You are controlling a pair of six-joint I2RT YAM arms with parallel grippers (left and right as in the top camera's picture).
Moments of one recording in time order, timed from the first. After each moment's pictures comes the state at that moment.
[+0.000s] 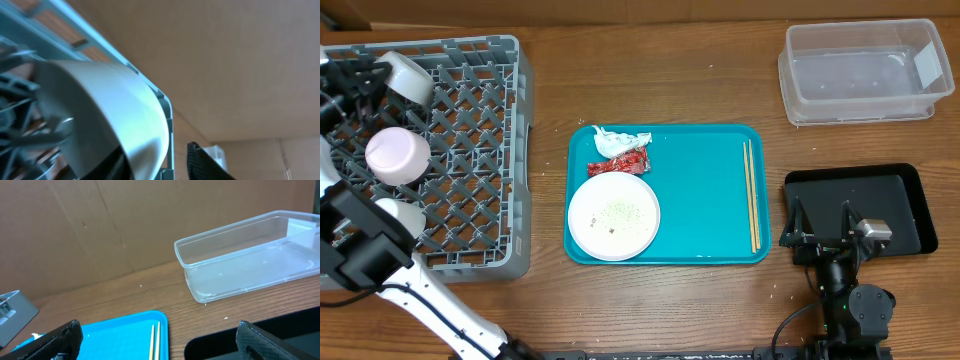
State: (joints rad) left arm 0.75 2.42 2.12 -0.51 1.20 -0.43; right arm -0.01 0.01 0.02 -0.04 -0.03 0.30
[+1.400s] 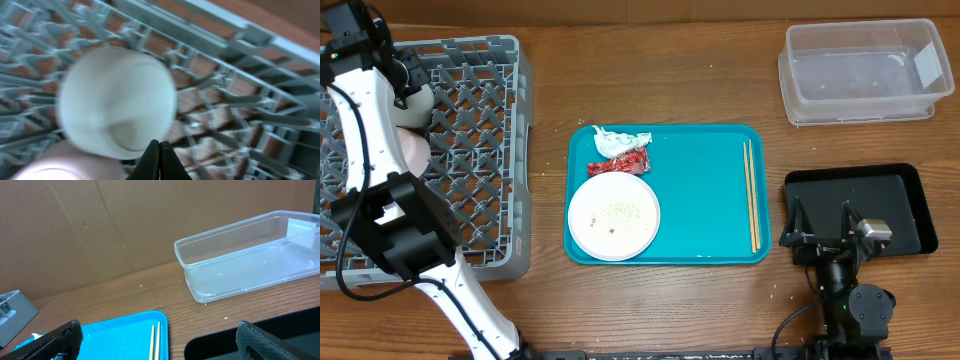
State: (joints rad) left arm 0.41 2.24 2.17 -0.93 -0.06 -0.13; right arm -0.01 0.01 0.02 -0.04 -0.03 0.31
